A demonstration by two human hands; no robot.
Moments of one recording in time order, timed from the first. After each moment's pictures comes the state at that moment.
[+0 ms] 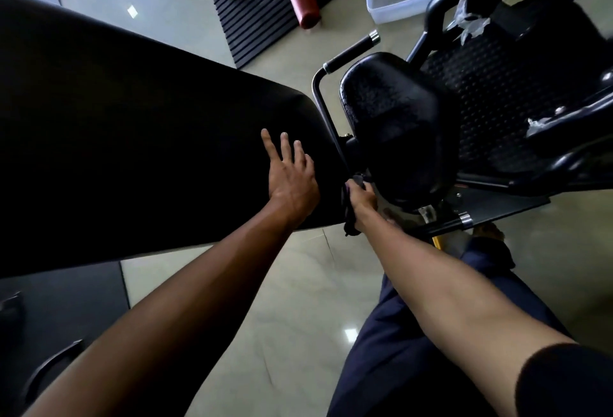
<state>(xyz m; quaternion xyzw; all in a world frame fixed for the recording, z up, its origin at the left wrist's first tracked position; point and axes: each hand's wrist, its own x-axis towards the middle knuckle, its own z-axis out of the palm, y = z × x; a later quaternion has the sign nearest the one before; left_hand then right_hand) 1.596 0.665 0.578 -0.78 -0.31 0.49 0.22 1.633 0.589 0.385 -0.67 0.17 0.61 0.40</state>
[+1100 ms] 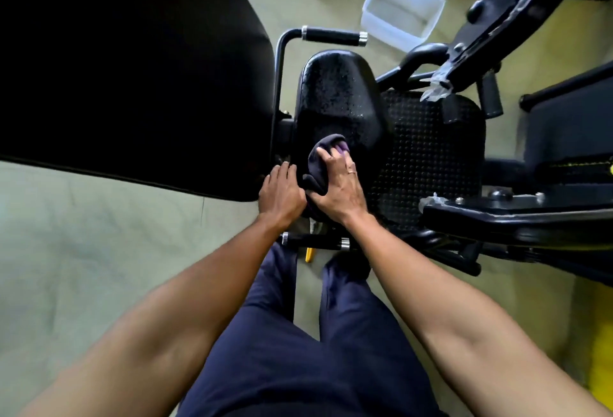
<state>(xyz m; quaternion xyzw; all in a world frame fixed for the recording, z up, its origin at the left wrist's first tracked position) 1.649 0.574 0.380 -0.69 -0.66 0.10 -0.29 1.802 0.559 0.353 -0.67 -0.66 0.32 0.12</state>
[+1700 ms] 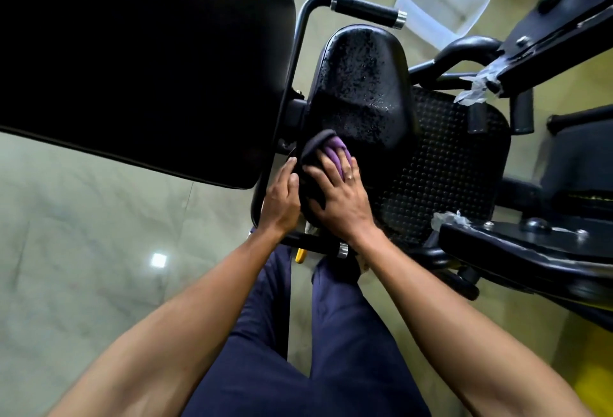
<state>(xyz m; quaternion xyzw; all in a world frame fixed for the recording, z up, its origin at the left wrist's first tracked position) 1.651 0.537 0.326 -0.46 -0.71 -0.23 -0.48 1.803 0.549 0.321 -0.55 -0.81 0.17 0.09</state>
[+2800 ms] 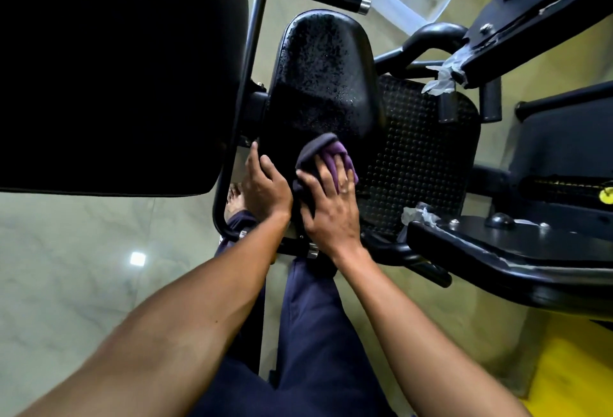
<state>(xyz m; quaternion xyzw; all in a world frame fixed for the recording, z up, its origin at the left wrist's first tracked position) 1.719 0.566 0.287 -0.34 -0.85 -0.29 -0.28 1.840 0.526 0.322 -0.62 -0.75 0.17 0.14</state>
